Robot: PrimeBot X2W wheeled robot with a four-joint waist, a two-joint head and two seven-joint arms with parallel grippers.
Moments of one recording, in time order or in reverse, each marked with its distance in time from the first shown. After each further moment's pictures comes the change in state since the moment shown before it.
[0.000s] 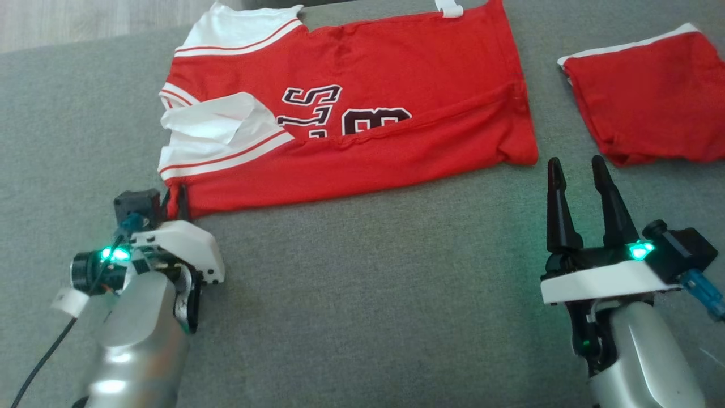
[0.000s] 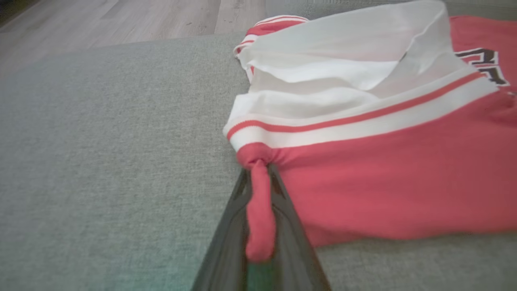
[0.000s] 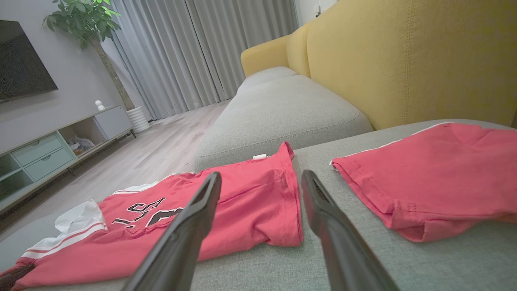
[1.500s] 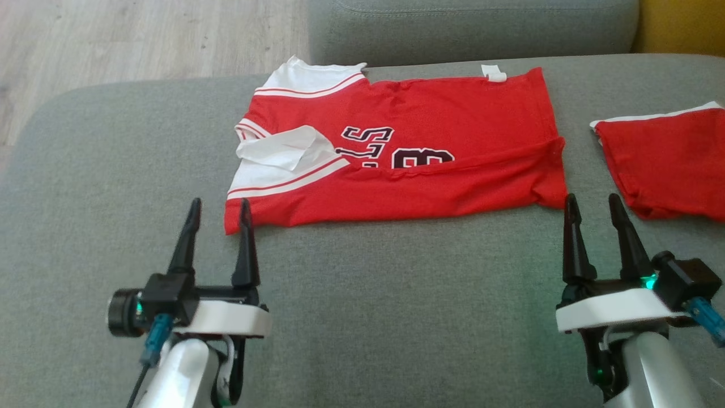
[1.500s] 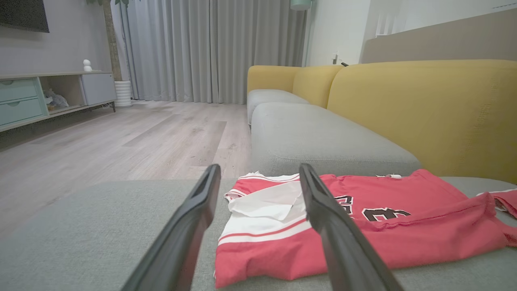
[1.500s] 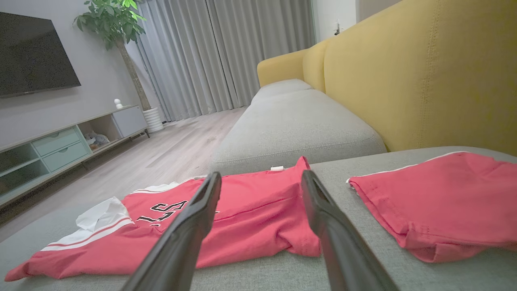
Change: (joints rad) left arm 0.393 -0.005 -0.103 -0.659 0.004 0.051 -0.227; right arm 0.073 0.000 -0.076 0.044 -0.070 0.000 0.000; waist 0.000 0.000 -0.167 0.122
